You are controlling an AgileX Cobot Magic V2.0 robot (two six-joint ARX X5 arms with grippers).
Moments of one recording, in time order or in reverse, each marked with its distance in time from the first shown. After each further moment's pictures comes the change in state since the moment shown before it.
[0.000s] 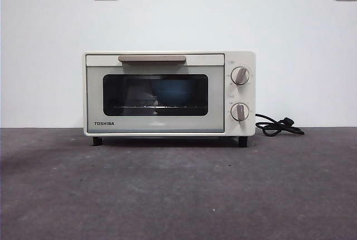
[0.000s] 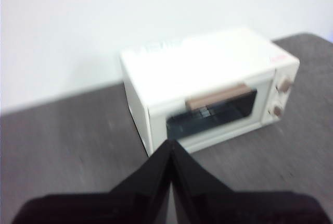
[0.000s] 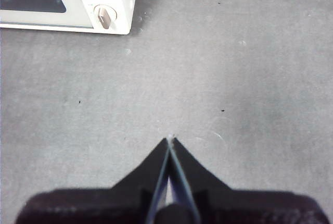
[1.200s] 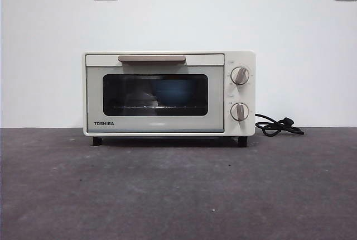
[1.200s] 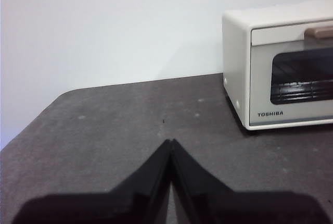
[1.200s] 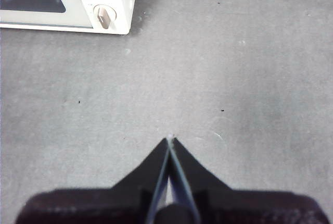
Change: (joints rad) left arm -0.042 -0.661 -1.149 0.739 -0.433 -0.072; right arm 0.000 0.000 0.000 0.000 0.000 0.000
